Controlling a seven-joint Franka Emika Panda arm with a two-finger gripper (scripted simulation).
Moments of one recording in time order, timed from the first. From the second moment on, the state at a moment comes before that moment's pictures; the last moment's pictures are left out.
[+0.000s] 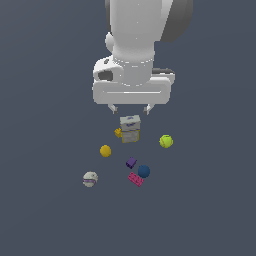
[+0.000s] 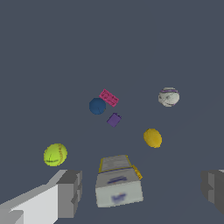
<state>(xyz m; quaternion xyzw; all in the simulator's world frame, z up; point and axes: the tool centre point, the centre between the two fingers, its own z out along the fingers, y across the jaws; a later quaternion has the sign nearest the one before) 0.016 0.008 0.328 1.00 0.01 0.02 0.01</state>
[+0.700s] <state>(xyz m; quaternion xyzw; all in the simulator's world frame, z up) 0.025 -0.042 0.216 1.00 -0.04 0.01 0.00</state>
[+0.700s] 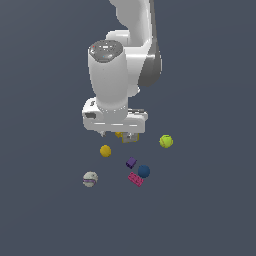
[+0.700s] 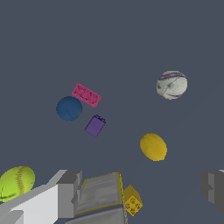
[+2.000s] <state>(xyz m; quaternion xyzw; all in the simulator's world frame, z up) -0.008 -0.111 0.075 0.99 -0.11 0.00 0.00</state>
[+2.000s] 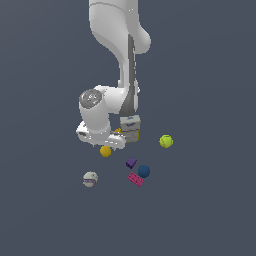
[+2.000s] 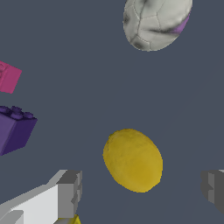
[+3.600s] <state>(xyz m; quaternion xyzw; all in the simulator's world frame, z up) -0.007 -0.113 0.037 0.99 -0.11 0.00 0.00</state>
